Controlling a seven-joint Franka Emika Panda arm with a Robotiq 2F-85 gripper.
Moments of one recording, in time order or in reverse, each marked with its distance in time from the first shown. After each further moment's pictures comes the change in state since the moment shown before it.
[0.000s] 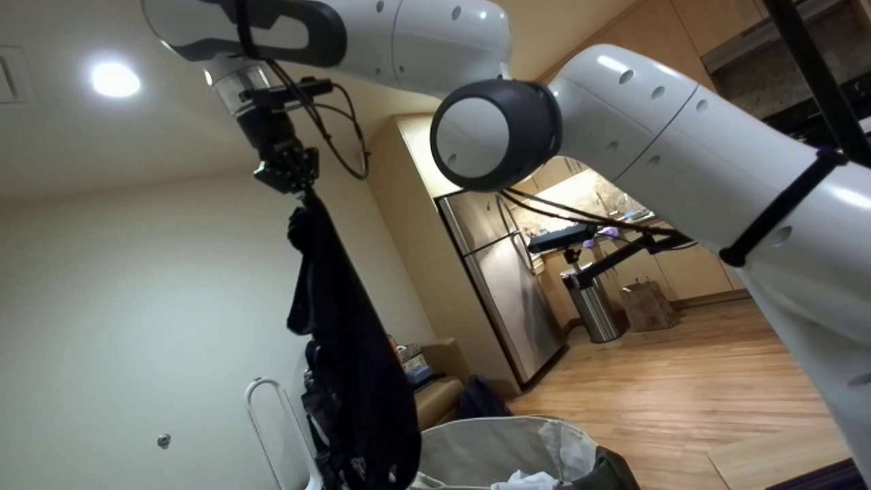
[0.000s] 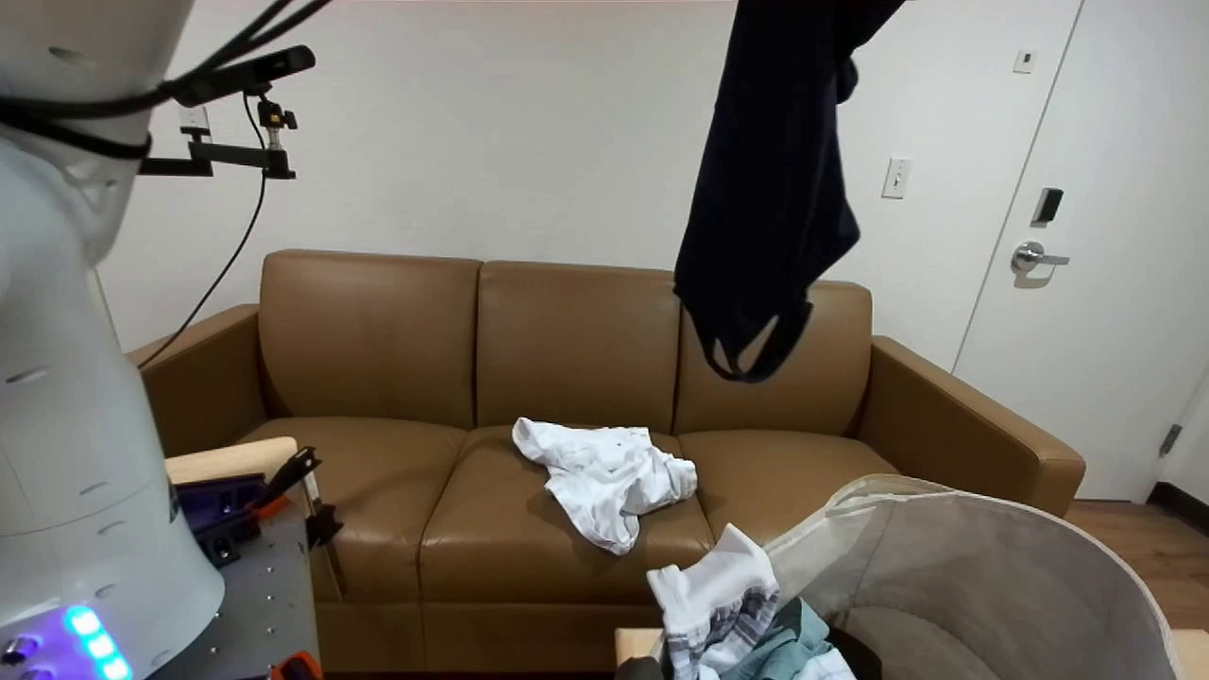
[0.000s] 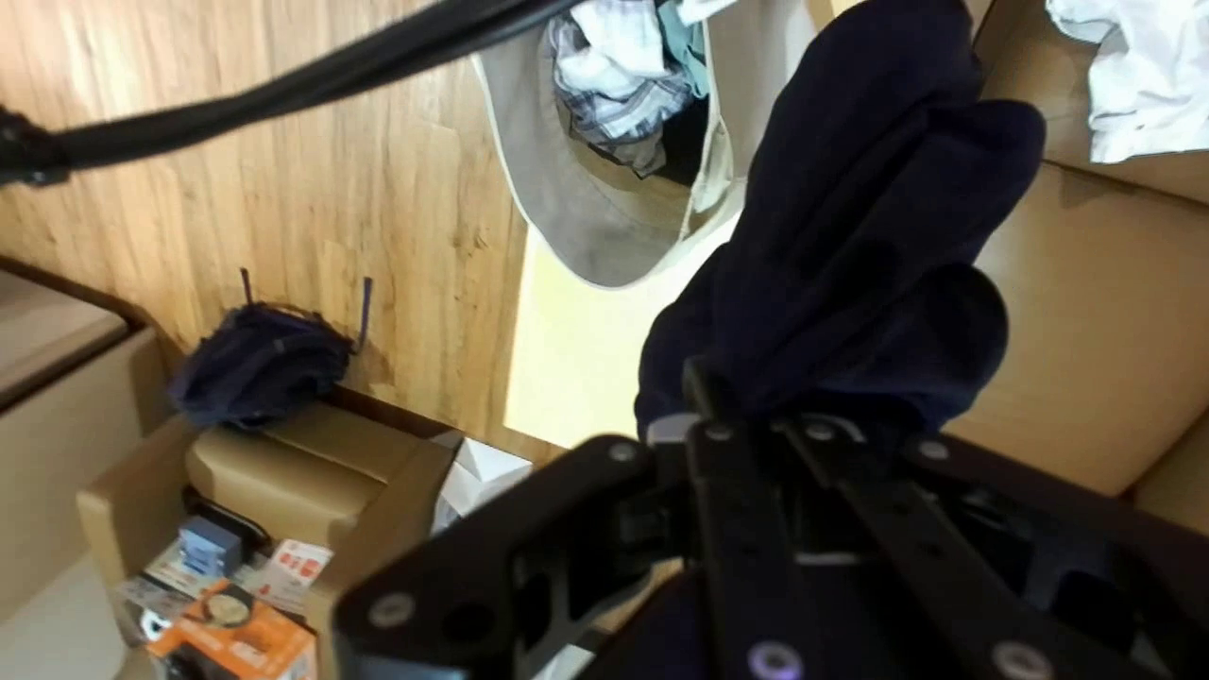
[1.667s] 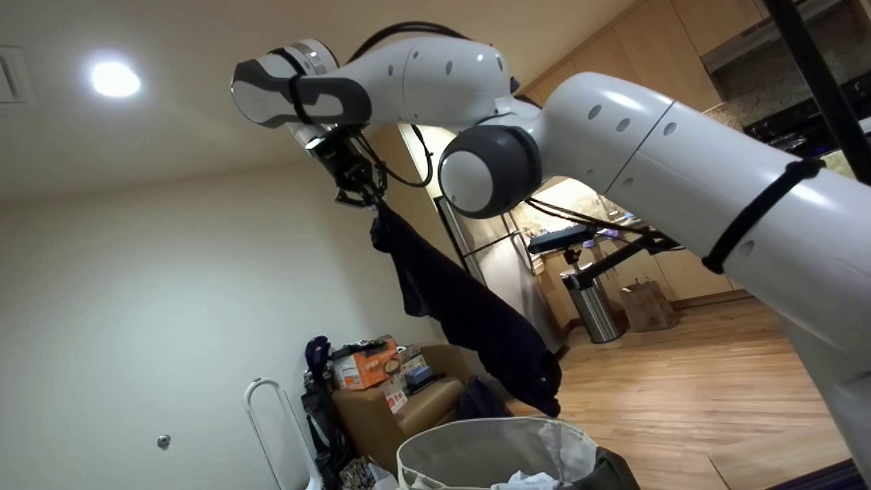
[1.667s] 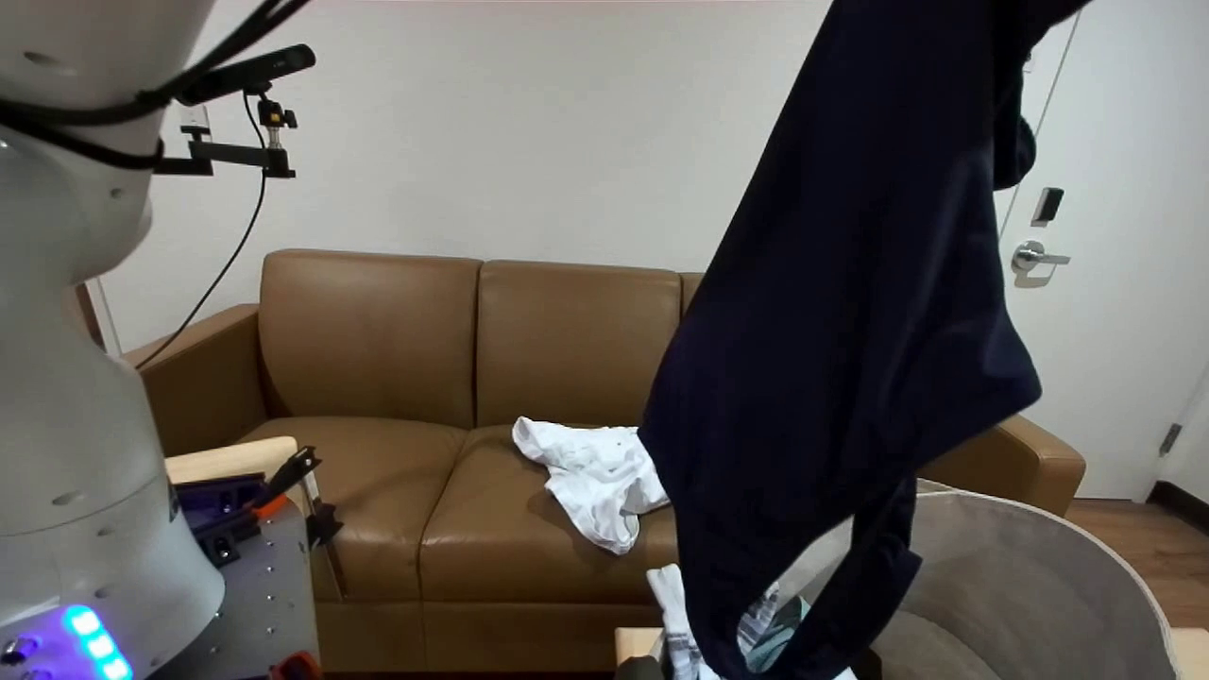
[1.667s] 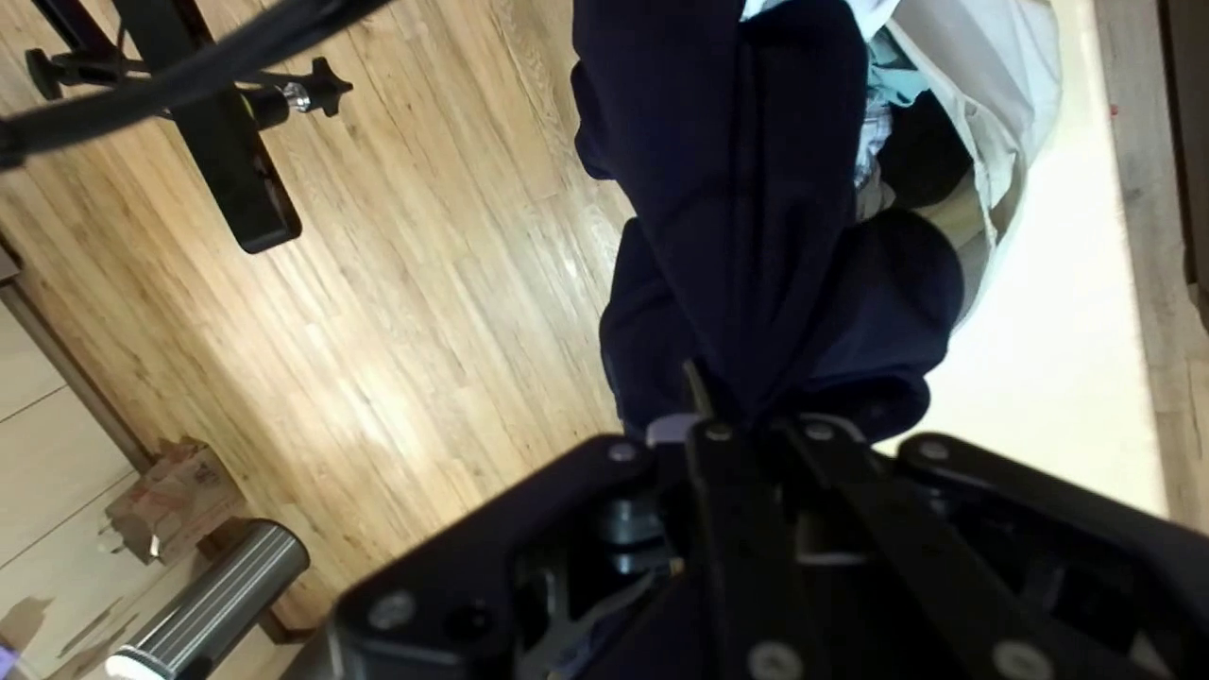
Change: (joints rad) arm -0.231 0.081 -0.081 -0.009 -0.006 -0.052 0.306
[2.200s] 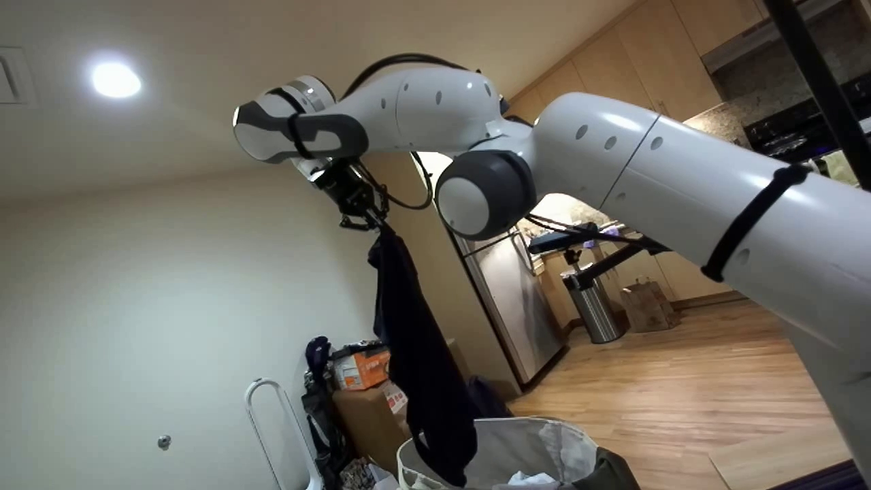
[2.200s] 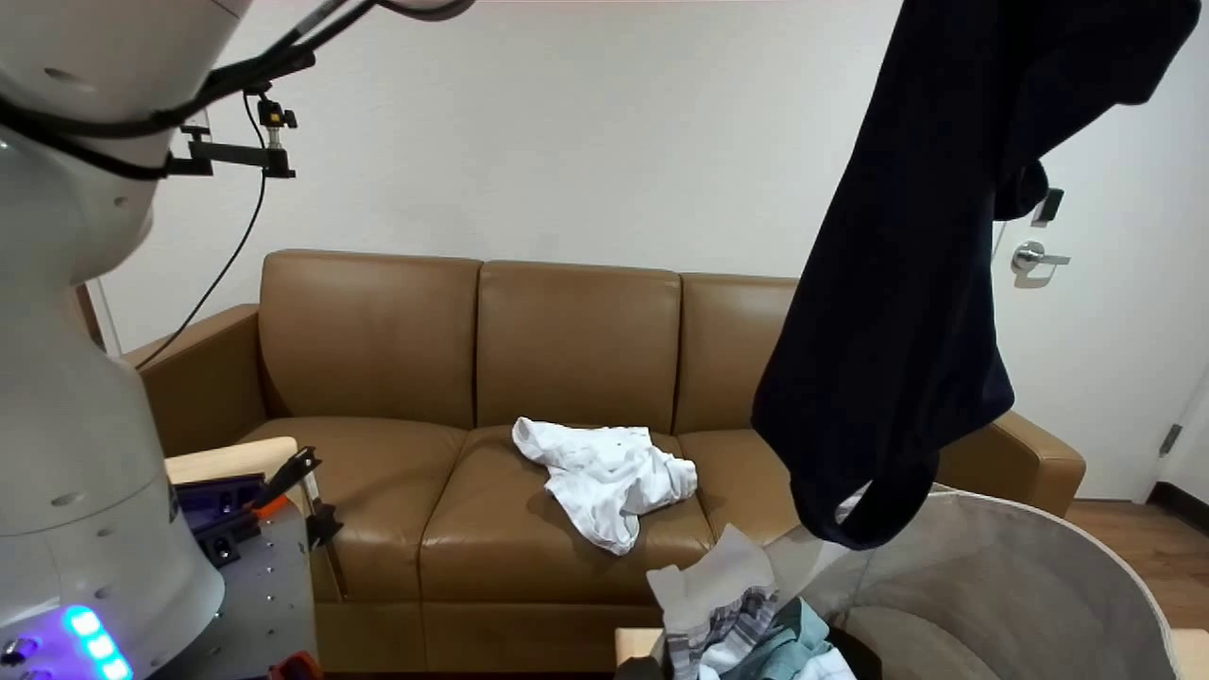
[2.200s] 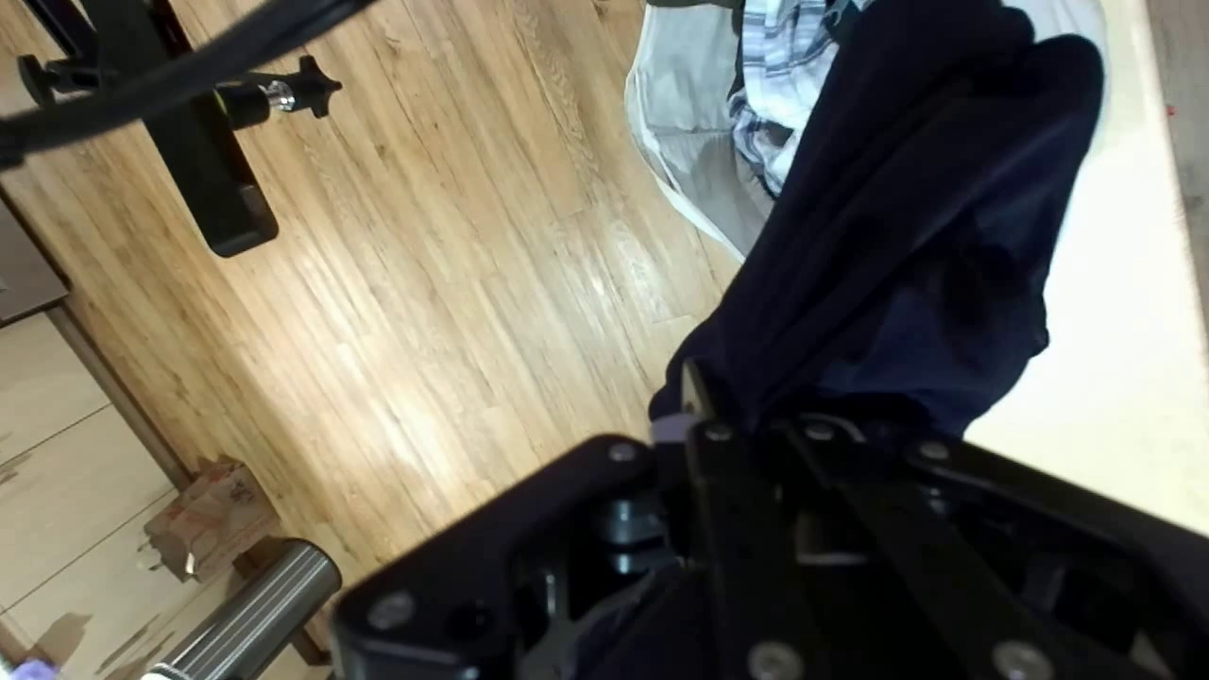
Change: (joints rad) arm -0.006 0.077 -0.012 0.000 -0.012 0.021 0.028
